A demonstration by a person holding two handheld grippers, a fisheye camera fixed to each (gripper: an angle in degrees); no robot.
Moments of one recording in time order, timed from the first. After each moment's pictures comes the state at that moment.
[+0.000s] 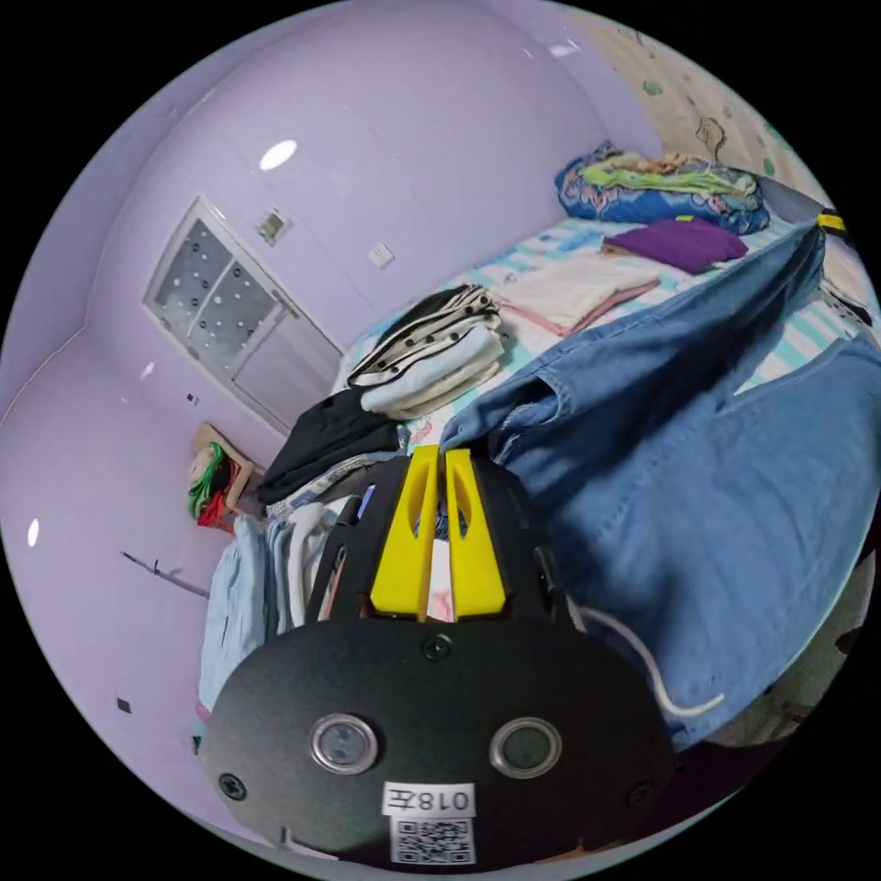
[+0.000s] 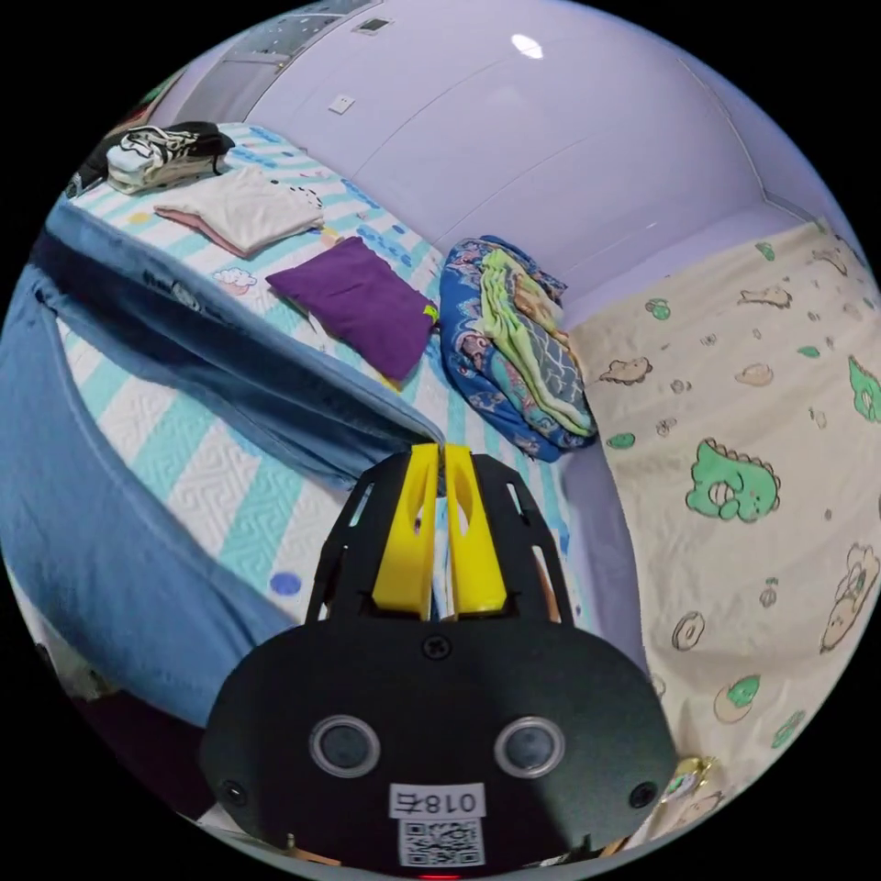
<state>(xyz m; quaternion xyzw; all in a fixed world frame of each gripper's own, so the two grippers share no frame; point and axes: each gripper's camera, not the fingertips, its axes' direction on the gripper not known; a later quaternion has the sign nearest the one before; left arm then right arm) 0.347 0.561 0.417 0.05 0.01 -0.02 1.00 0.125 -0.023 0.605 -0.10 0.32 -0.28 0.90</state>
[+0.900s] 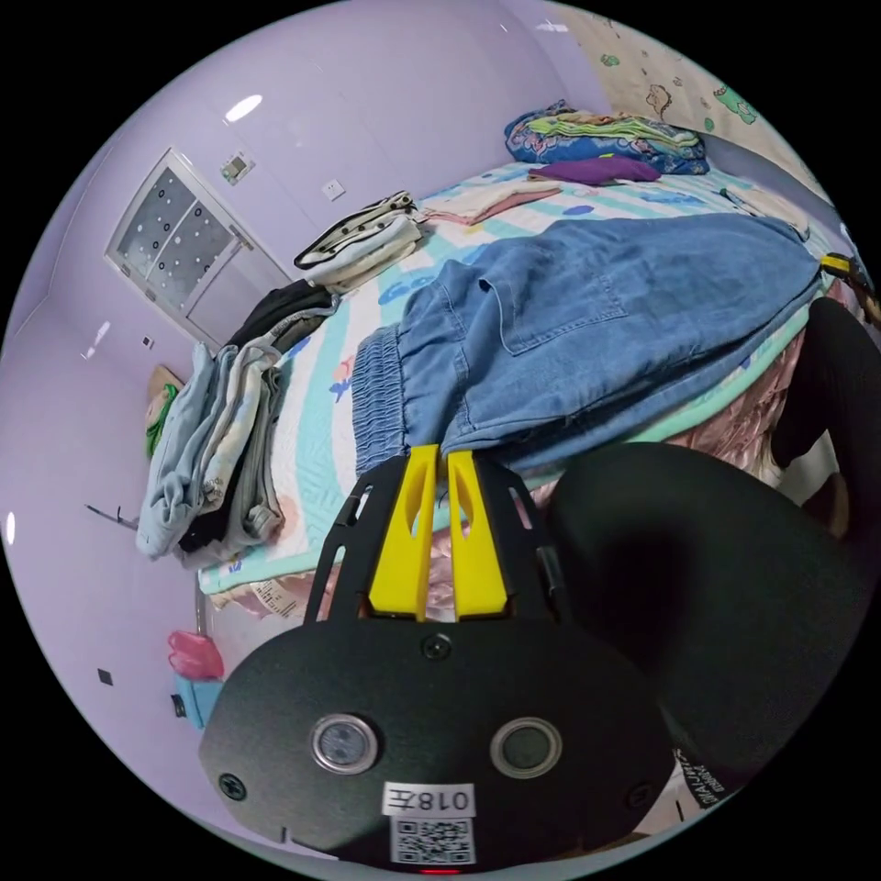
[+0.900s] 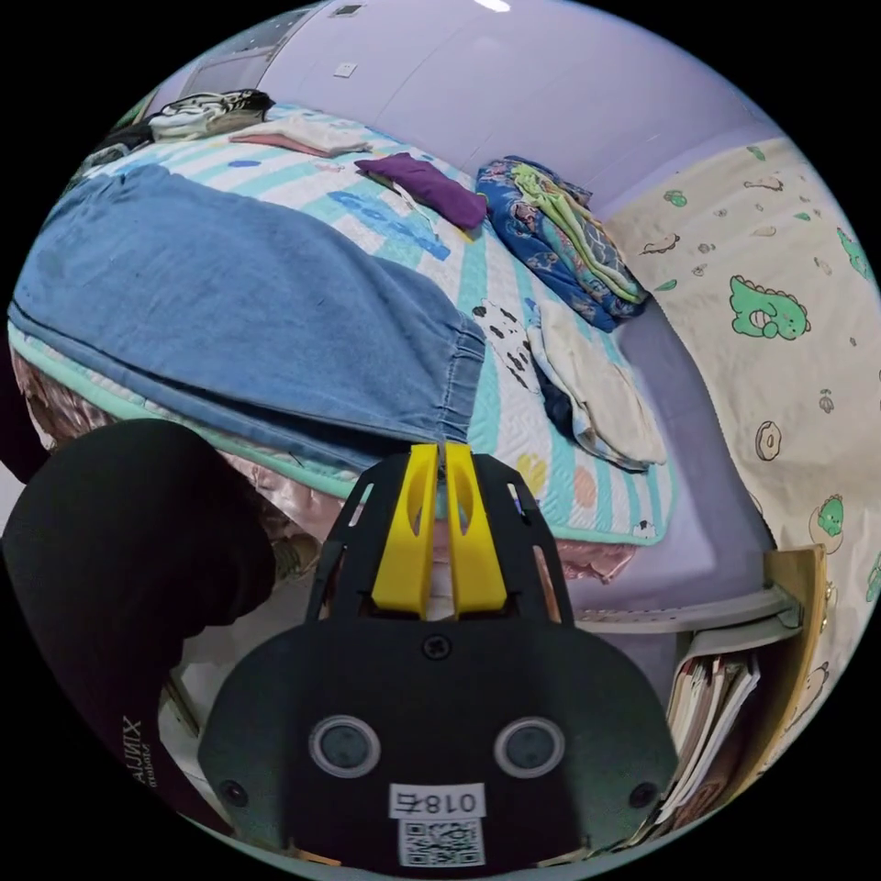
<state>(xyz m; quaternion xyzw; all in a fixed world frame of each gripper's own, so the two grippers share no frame) 0.378 0.836 0.241 -0.05 0.09 0.00 1.00 0.164 0.274 0.458 -0.18 0.28 -0.21 0.92</state>
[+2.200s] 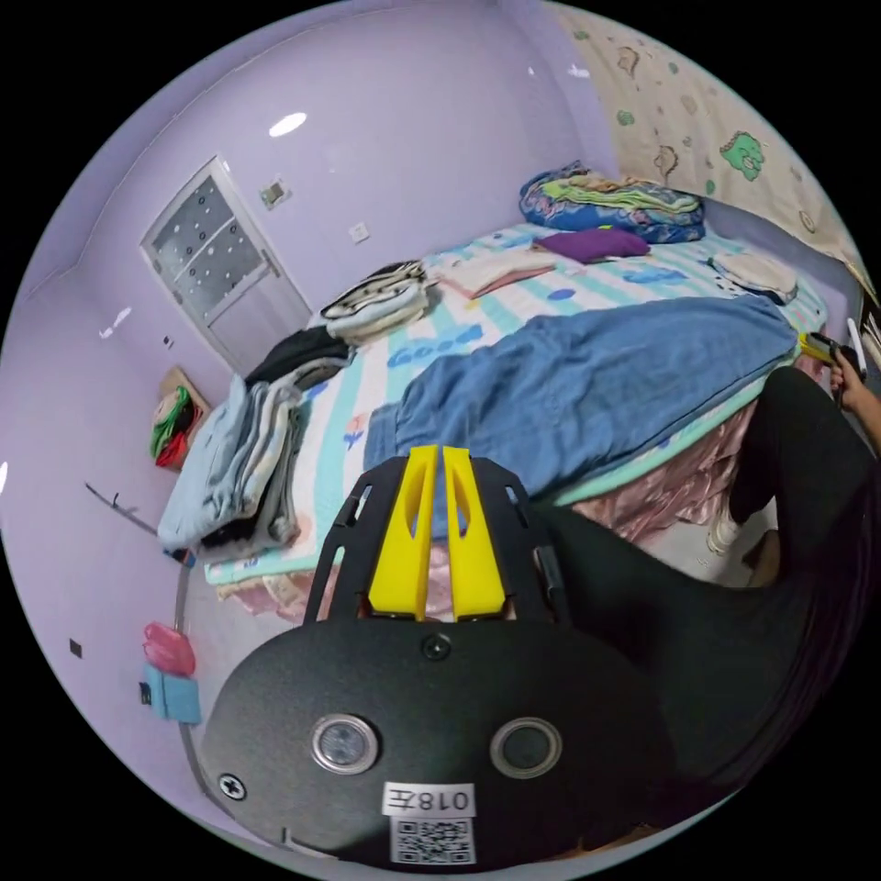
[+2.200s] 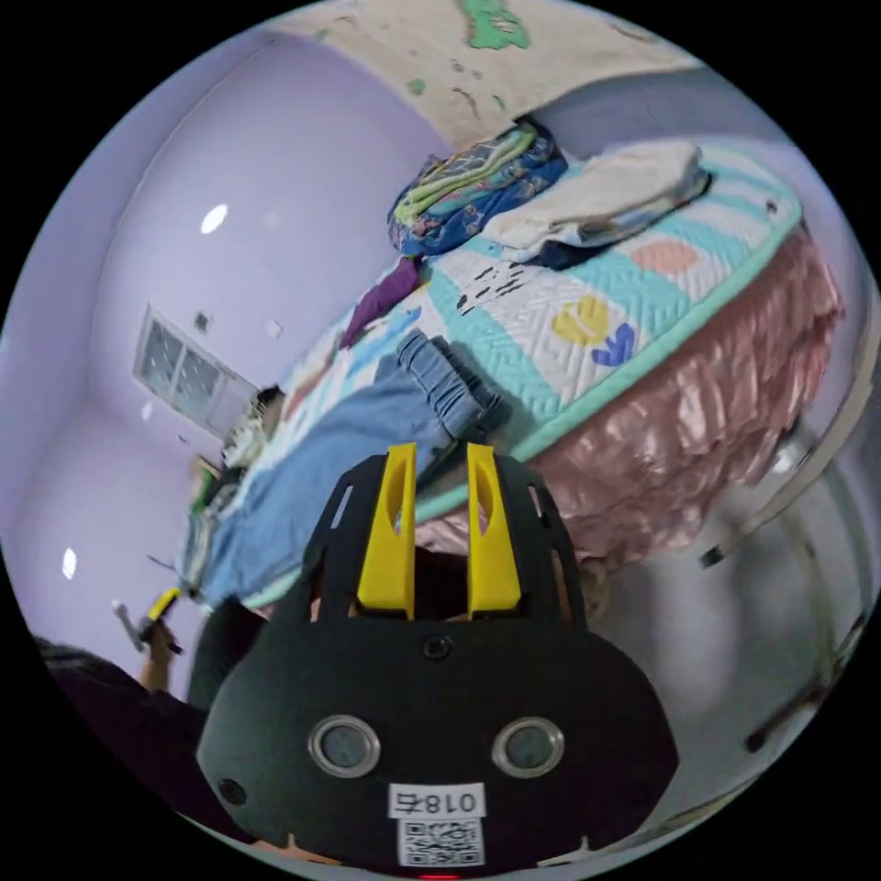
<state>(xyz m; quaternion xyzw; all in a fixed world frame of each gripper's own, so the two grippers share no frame) 0.316 0.818 -0.002 0.03 0.09 -0.05 0.99 0.411 0.295 0.212 -0.03 -0.12 0.28 0.95</state>
